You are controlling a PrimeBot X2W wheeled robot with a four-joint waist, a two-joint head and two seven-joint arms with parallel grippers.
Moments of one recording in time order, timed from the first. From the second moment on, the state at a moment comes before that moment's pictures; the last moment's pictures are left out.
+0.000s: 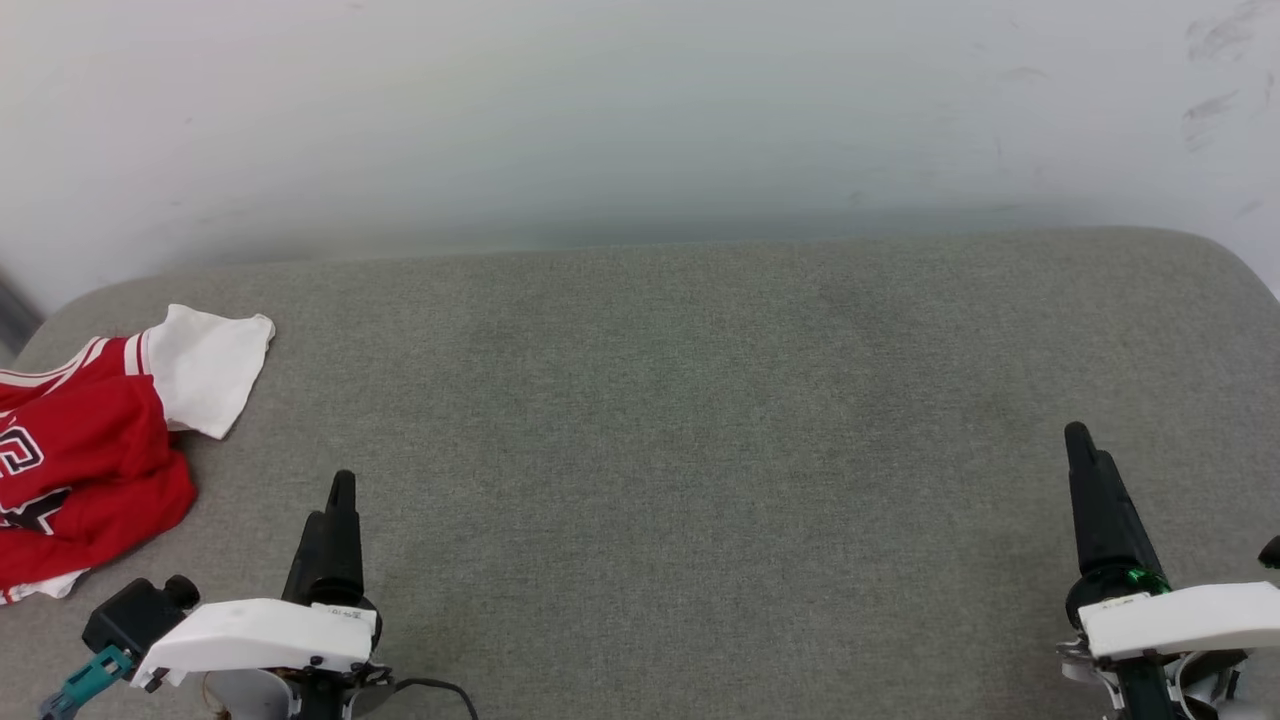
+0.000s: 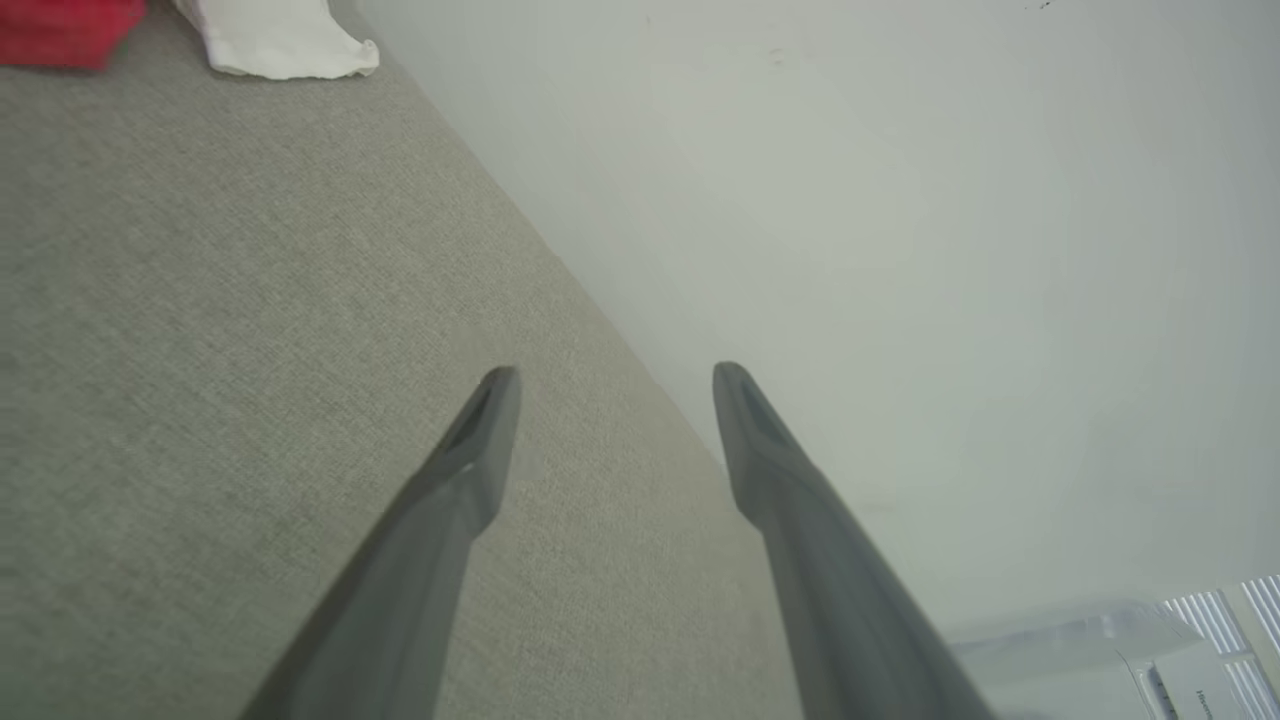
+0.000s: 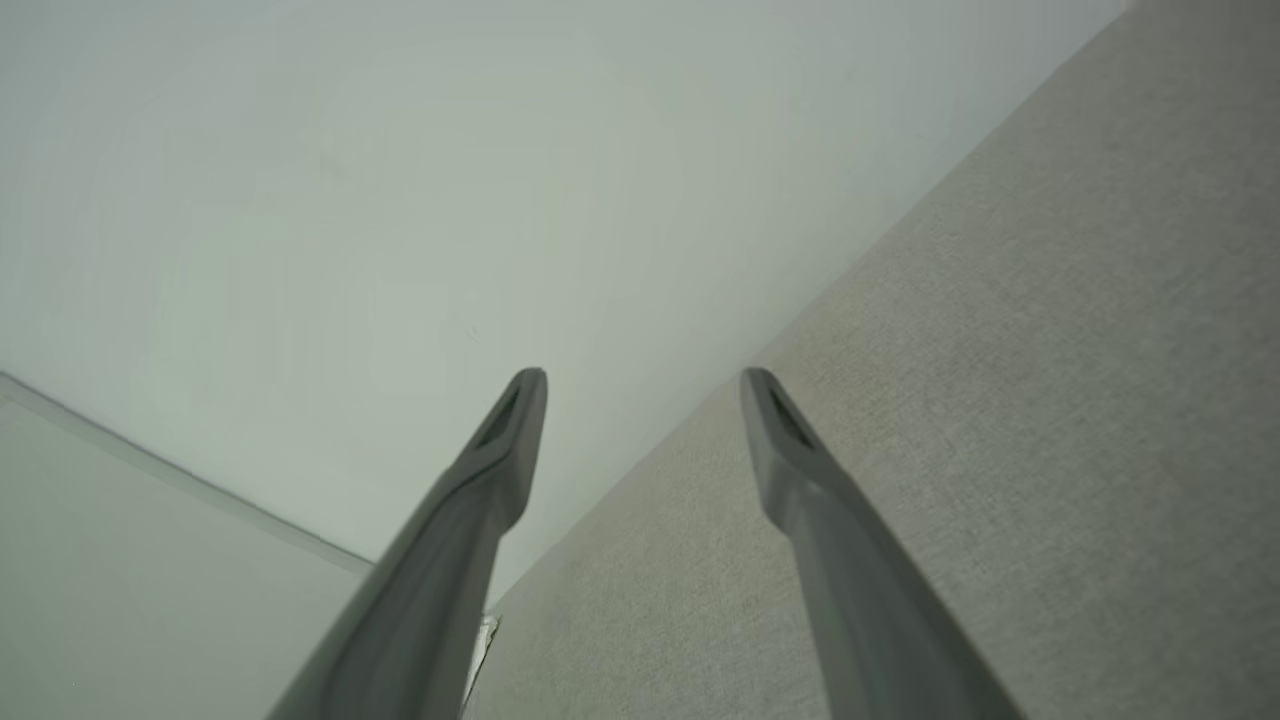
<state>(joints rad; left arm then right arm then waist) -0.02 0.05 0.07 0.08 -1.05 0.02 -0.04 -0.03 -0.05 -0.08 0.08 0.97 0.13 -0.04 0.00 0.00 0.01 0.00</state>
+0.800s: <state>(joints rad) 0.03 0.05 -0.01 0.01 -0.63 0.07 -0.12 0.02 -0.05 -0.03 0.06 0.55 0.13 -0.12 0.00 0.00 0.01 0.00</state>
